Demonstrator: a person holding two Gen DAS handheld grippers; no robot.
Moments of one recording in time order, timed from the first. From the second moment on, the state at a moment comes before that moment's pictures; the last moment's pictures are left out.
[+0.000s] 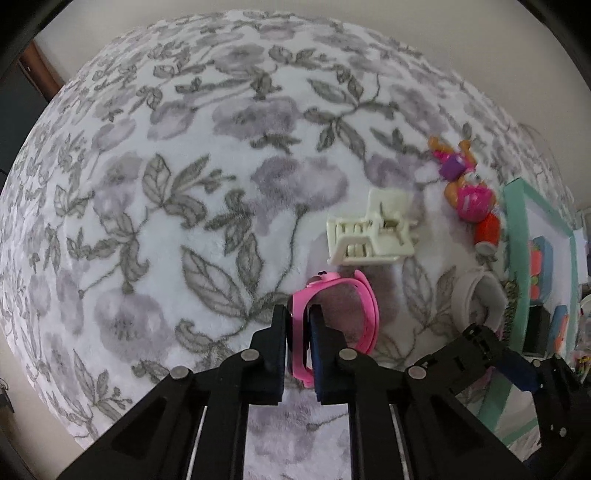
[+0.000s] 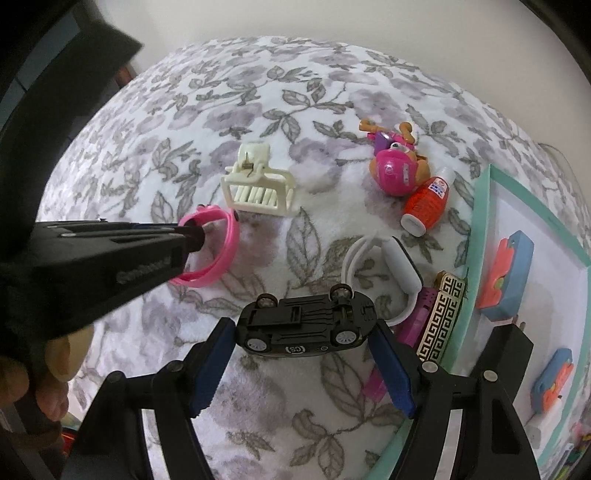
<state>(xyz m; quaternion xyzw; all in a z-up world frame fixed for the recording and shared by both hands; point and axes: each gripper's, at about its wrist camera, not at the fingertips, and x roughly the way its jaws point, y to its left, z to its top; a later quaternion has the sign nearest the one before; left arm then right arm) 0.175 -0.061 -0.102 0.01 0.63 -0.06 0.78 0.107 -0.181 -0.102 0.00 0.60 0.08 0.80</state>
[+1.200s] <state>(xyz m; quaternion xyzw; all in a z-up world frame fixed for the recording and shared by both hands) 0.082 -0.240 -0.020 0.13 0.51 -0.25 0.81 0.029 -0.402 0.027 0.13 0.48 -0.19 0.85</state>
